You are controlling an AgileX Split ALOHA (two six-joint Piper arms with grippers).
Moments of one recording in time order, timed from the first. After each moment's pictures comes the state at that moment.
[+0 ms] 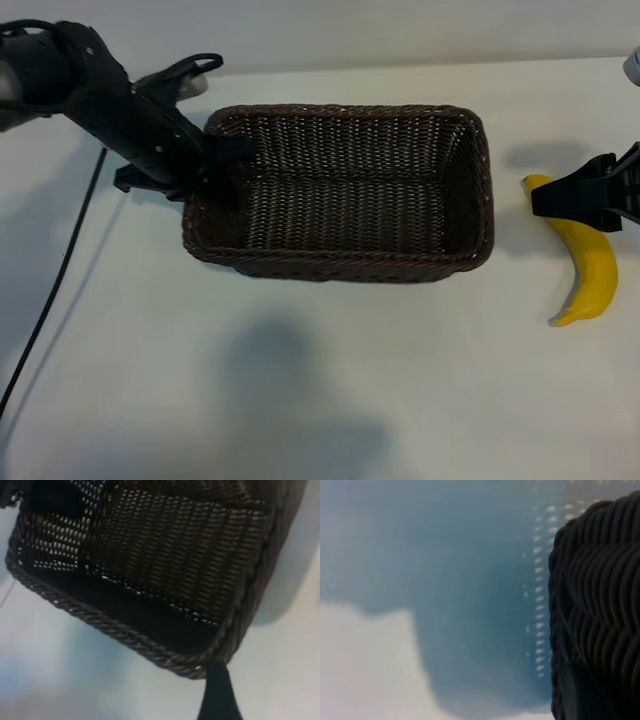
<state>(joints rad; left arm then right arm) -0.20 2.02 -1.33 -0.52 0.75 0.17 -0.05 1.30 -0.76 0.97 0.84 -0.87</state>
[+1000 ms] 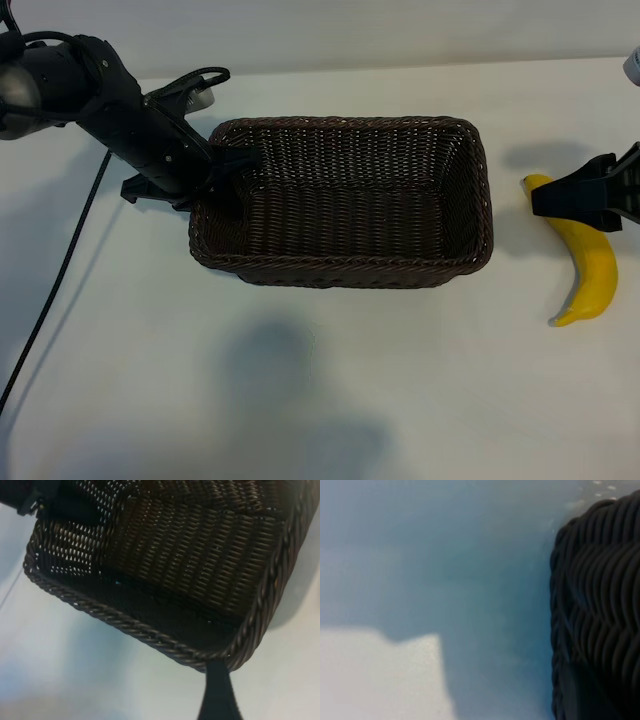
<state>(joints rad) -0.20 2.06 -1.34 -0.51 0.74 0.14 -0.05 1.30 -0.76 0.97 0.84 -0.87</state>
